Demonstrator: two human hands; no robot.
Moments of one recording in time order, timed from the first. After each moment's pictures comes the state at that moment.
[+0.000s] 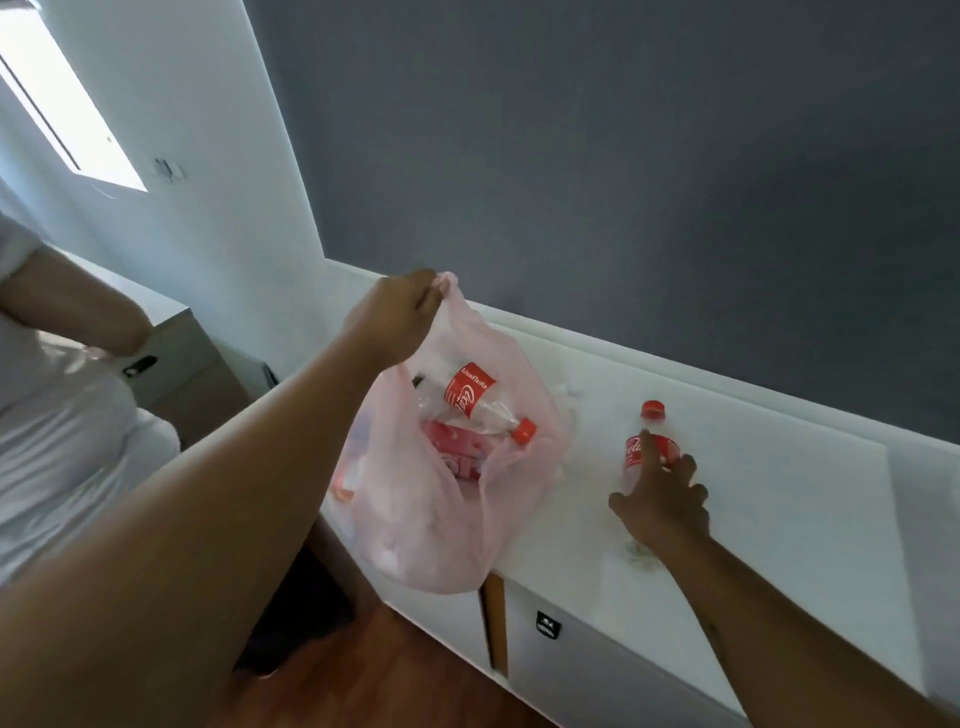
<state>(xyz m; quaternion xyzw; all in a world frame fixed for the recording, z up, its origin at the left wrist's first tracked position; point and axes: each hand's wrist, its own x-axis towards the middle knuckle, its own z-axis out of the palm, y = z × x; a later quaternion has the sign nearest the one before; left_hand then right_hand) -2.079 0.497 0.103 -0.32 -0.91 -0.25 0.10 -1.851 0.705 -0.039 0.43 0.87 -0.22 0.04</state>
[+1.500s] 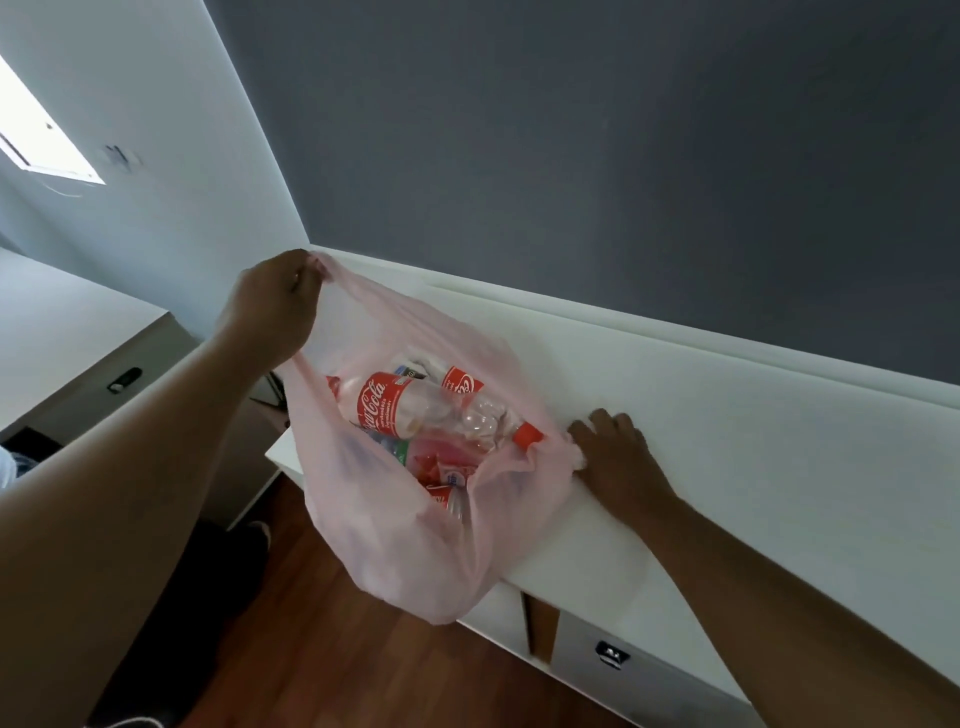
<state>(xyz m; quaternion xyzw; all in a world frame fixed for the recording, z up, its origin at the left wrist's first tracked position) -2.167 0.411 0.099 -0.21 -0.94 -0.23 0.14 -1.948 0.688 -0.095 0.11 0.99 -0.09 -0.04</state>
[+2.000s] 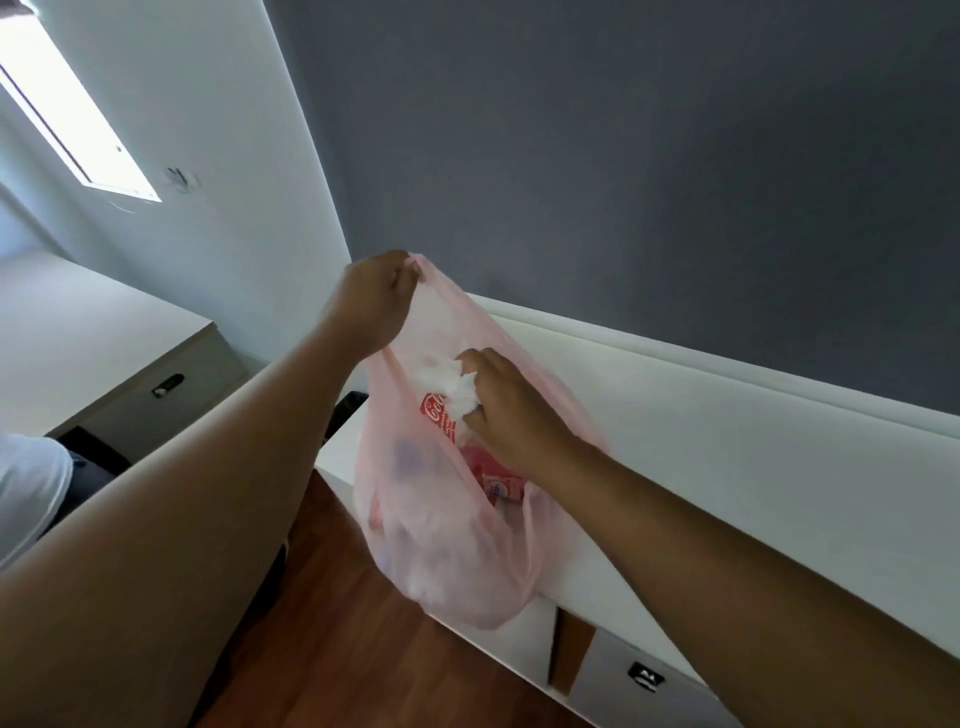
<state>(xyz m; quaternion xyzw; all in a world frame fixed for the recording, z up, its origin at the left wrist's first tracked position) -2.158 0.437 0.121 -0.27 -0.92 -0.26 0.13 -2.013 0.554 0.054 0.01 0.94 -0.32 -0.13</state>
